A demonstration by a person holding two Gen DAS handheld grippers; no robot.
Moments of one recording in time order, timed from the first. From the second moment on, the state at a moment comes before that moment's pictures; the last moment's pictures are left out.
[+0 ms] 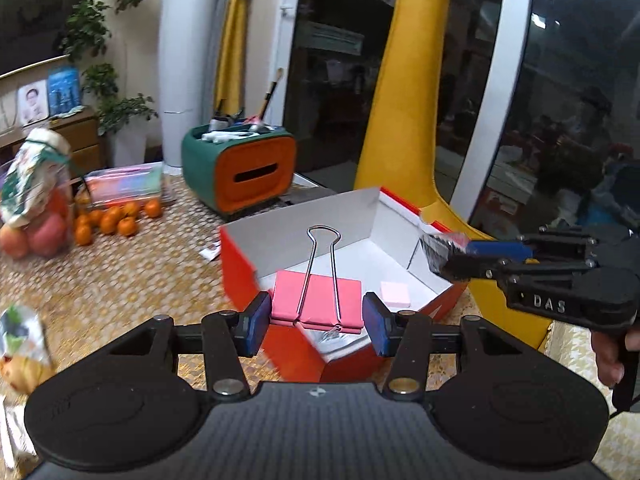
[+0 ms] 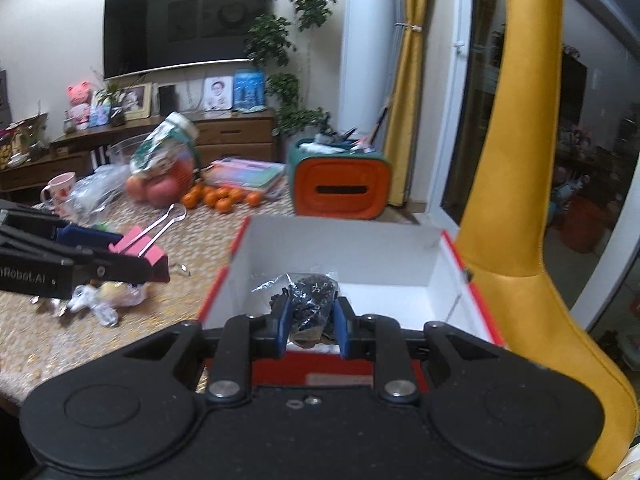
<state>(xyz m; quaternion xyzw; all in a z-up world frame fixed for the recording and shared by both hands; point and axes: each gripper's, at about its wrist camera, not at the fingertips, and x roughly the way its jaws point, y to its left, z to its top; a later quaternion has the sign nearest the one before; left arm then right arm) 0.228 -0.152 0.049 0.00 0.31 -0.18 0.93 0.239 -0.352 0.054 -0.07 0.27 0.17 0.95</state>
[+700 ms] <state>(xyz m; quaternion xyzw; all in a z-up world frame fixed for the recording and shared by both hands) 0.344 -0.226 -0.014 0.03 0.39 -0.20 0.90 0.363 -0.379 -0.003 -0.07 0.38 0.13 0.91</state>
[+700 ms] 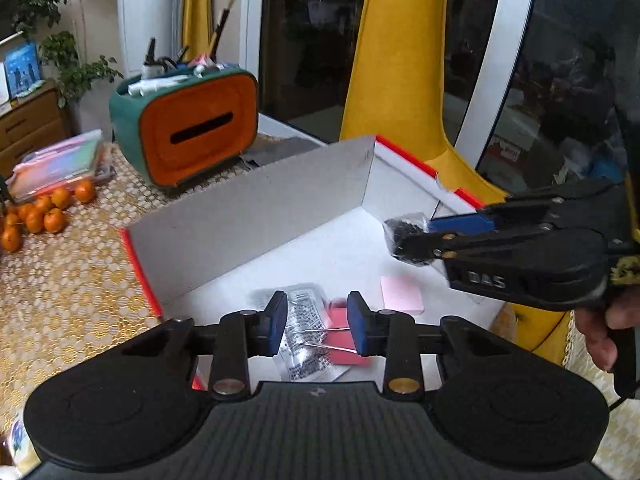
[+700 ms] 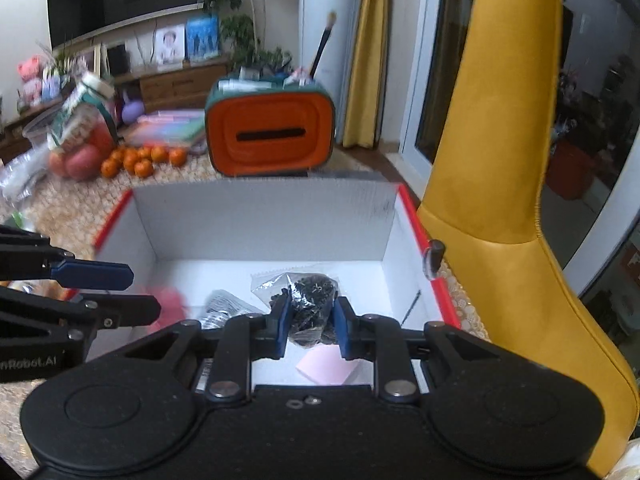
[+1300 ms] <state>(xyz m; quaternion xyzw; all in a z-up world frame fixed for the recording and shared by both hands) 0.337 -0.227 -0.028 0.02 0.41 -0.22 0.88 0.389 -0.373 -0.024 -0.08 0.43 0.13 0.89</state>
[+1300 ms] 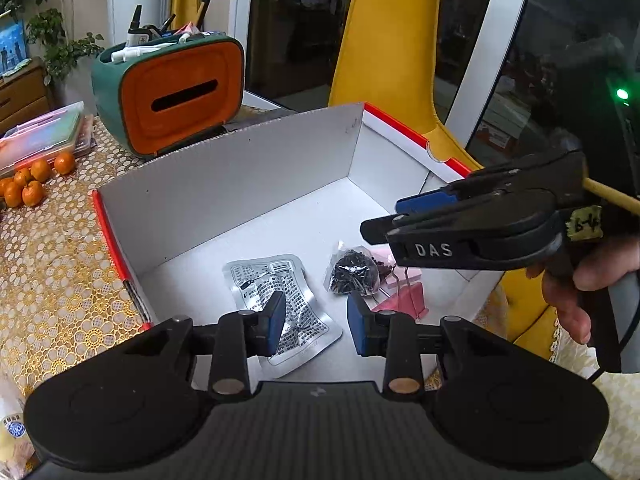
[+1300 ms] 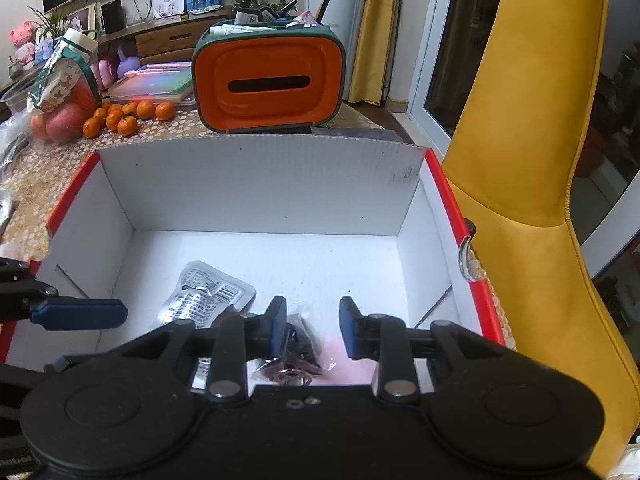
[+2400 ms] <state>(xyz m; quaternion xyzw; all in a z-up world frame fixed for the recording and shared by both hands) 0.233 -0.150 0.025 -0.02 0.36 -0.17 0.92 0.290 -0.343 0.038 -0.05 0.36 0.19 0.91</state>
